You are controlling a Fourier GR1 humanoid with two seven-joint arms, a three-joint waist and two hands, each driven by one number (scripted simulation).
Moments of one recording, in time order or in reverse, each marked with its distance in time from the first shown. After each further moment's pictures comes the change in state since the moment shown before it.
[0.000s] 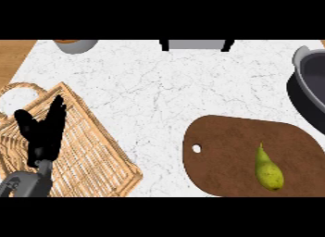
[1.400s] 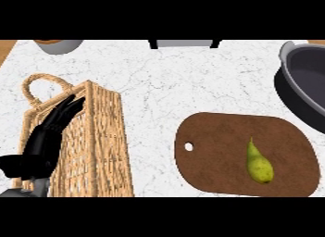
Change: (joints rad) left arm 0.100 0.043 -0.094 -0.274 -0.086 -0.030 -0.252; right arm 0.853 -0.117 -0.137 -0.485 0.317 -0.043 0.264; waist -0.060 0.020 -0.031
